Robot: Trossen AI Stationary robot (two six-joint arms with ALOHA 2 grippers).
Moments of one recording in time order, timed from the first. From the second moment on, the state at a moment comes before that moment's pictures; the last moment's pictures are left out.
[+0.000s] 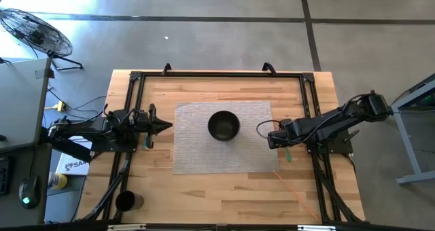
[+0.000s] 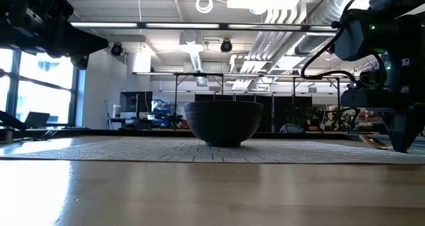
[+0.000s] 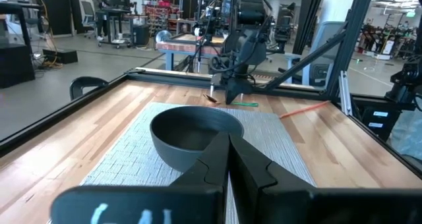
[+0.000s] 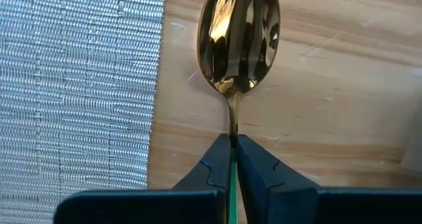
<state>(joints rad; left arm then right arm) -0.01 0.02 0.05 -0.01 -0.07 -0.08 0.15 1.31 0.53 -0.82 0.13 1.54</state>
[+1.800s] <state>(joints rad) -0.01 0.02 0.05 -0.03 -0.07 -0.08 -0.12 2.11 1.93 -1.25 -0.18 0.54</state>
